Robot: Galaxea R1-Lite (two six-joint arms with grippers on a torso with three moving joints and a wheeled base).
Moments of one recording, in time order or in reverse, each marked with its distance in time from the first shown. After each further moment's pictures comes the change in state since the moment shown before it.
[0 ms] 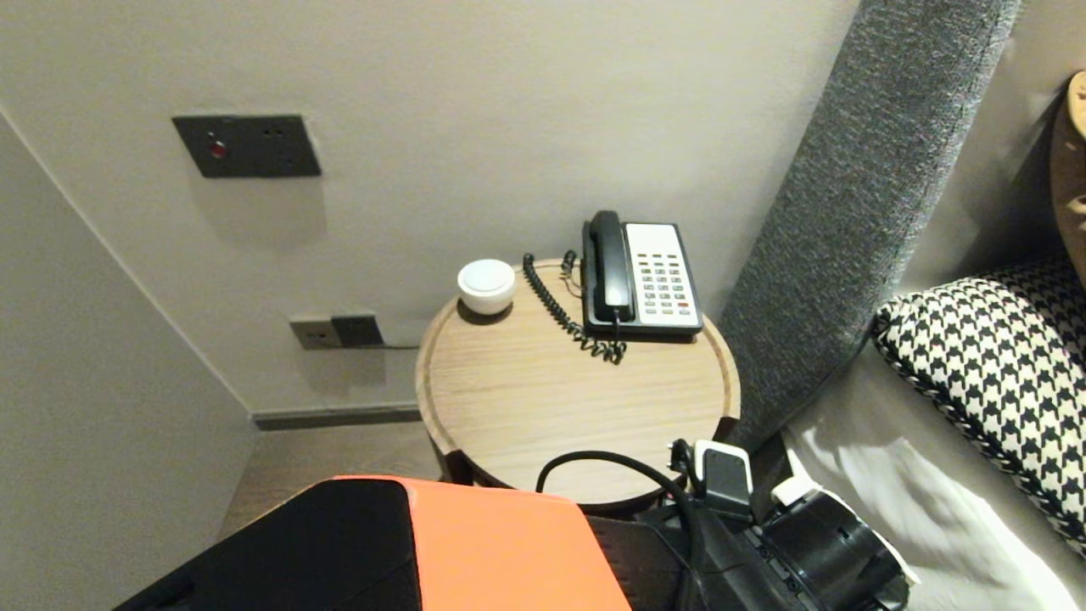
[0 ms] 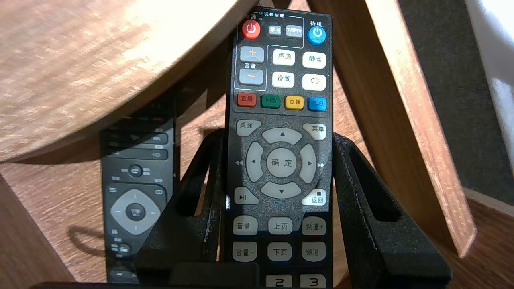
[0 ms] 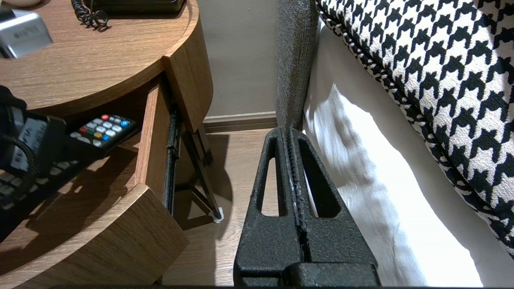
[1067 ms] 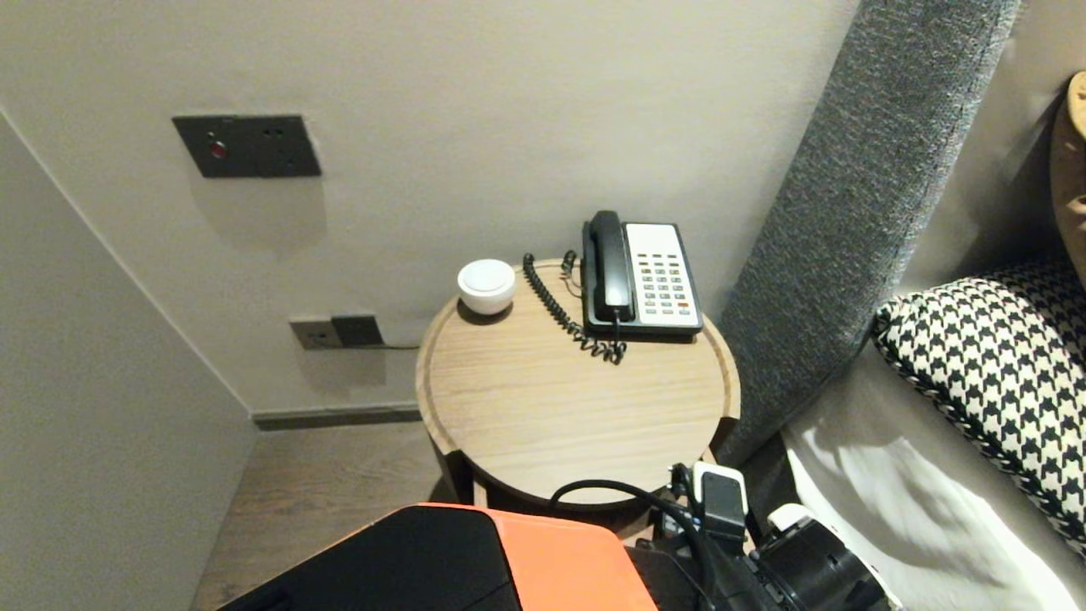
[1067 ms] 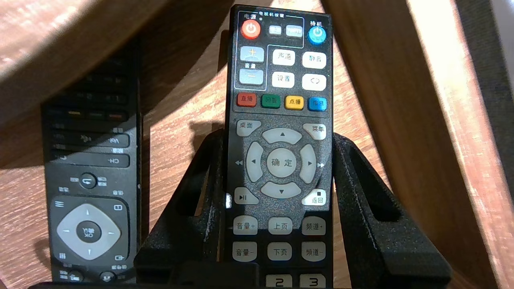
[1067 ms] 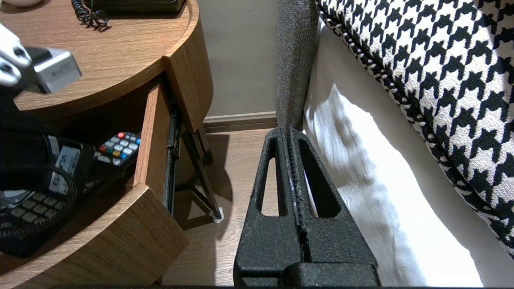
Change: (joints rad) left arm -0.001 0.075 0.012 -0.076 0.004 -0.023; right arm 0.000 0.000 0.000 0.000 0.000 0.000
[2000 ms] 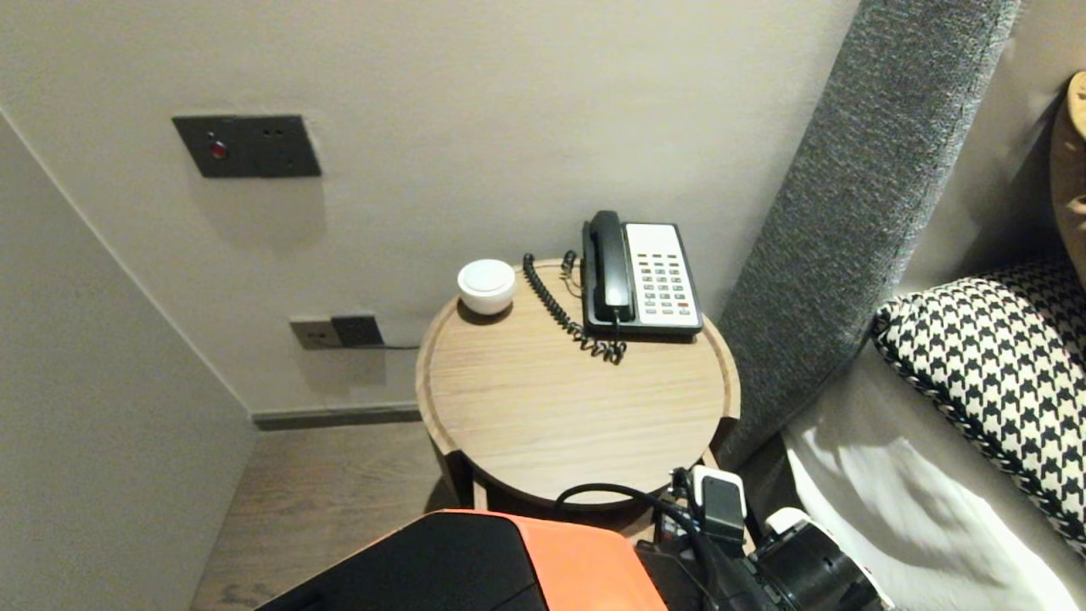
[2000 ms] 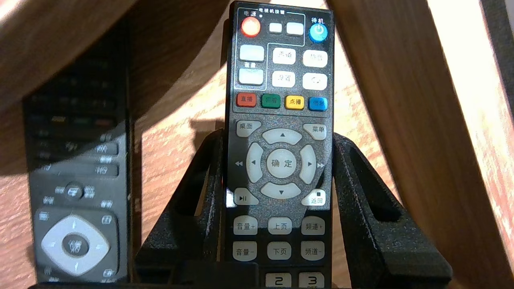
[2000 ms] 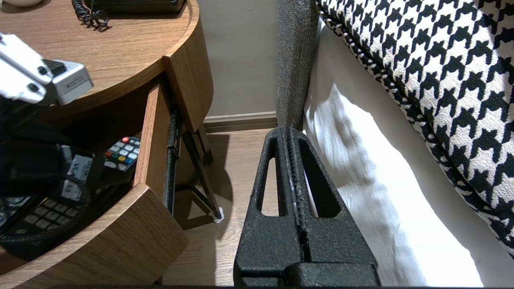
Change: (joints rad) left arm 0.007 0.040 -0.032 -0.001 0.004 0.008; right arm 0.001 0.000 0.000 0.000 0.000 0.000
